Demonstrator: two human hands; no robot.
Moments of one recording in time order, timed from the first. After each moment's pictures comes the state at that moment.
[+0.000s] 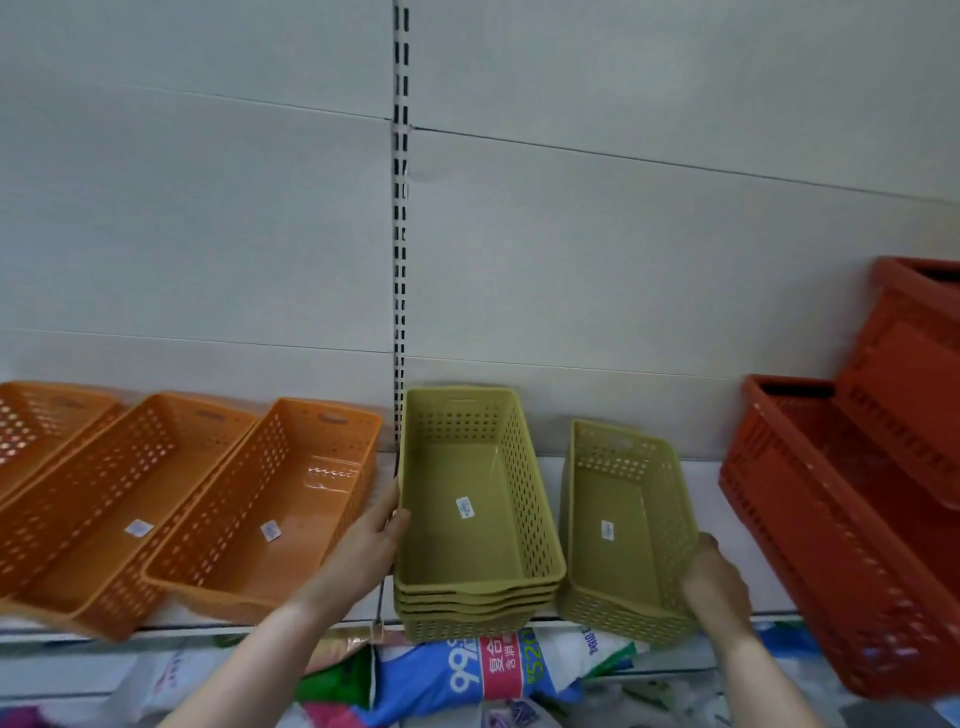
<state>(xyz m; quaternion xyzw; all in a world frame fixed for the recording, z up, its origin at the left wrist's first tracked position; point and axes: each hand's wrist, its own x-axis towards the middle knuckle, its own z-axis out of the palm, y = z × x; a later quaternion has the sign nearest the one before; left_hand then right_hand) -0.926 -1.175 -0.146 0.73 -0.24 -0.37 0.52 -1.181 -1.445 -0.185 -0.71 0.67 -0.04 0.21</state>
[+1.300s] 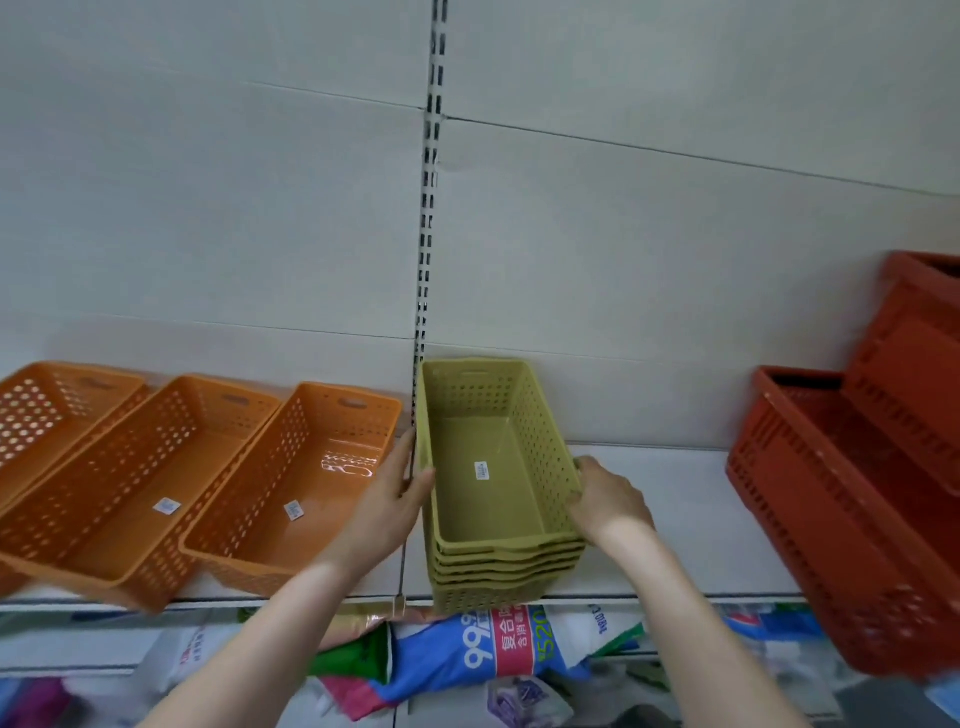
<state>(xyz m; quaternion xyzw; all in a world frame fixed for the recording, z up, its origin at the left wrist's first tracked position) -0.922 -1.164 -0.126 0.73 -0.33 -0.26 0.54 -1.069 -1.355 -0.109 -0.86 0.48 0.03 0.19</state>
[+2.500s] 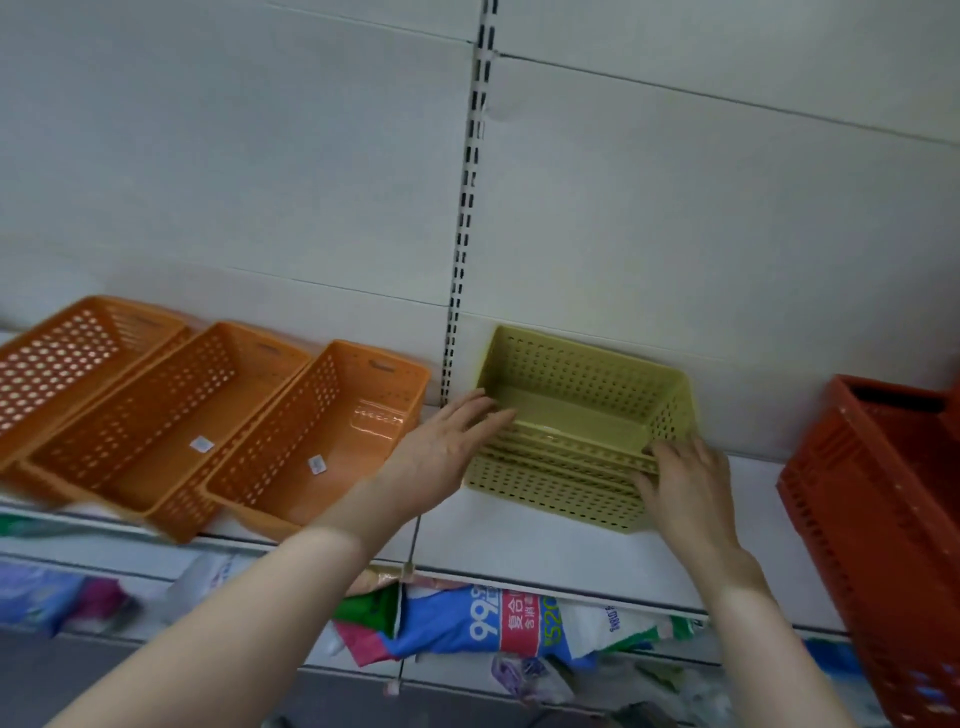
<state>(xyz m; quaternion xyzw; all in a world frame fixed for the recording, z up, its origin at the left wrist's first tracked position) -0.884 -1.217 -0.165 0.78 -0.59 0.06 0.20 -1.096 -1.436 -0.147 -0.92 0.37 -0.11 0.01</state>
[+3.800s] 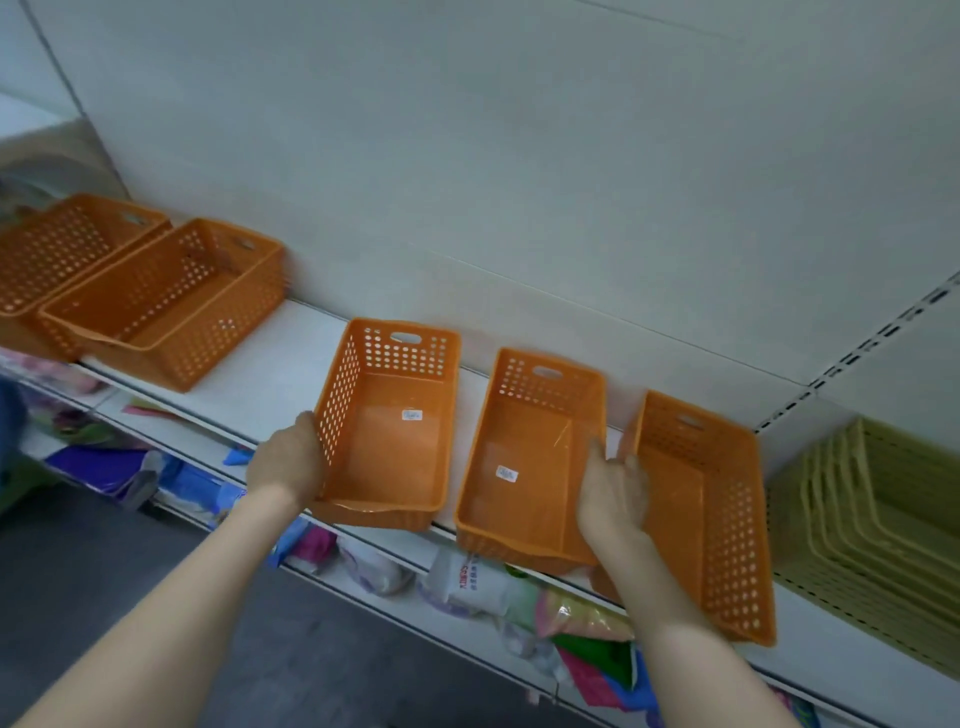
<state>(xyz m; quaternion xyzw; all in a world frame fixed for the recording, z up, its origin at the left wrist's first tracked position) -0.623 -0.771 -0.188 0.98 0.01 -0.11 0.16 -0.756 -1.077 -0.189 -0.95 0.32 0.01 0.05</state>
